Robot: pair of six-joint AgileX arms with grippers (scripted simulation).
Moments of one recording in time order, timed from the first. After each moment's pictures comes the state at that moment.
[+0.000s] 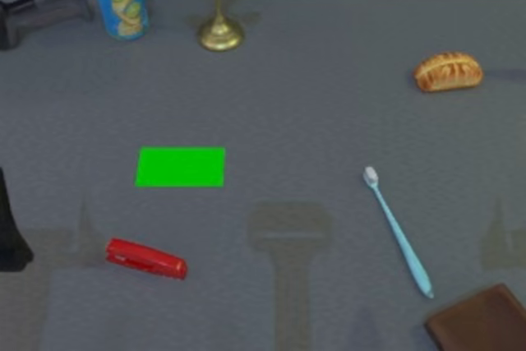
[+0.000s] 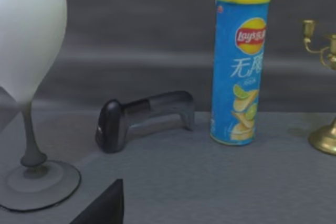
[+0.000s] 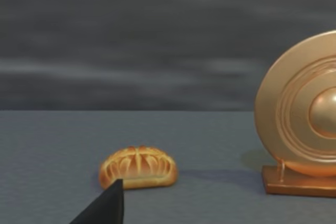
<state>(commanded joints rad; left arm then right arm) 0.00 0.00 0.00 0.00 0.00 0.00 0.00 0.00 0.00 0.00 0.00 0.00</state>
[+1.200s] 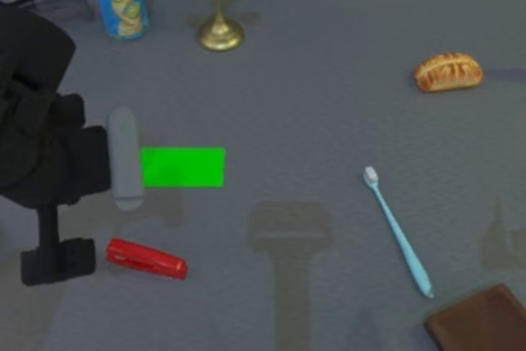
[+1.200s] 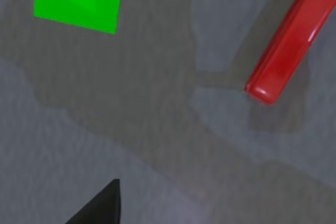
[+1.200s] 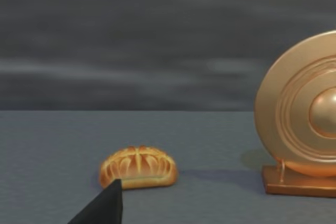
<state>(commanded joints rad) -0.35 1.33 0.94 -0.87 0.00 1.08 0.00 0.00 0.00 0.00 0.00 0.00</state>
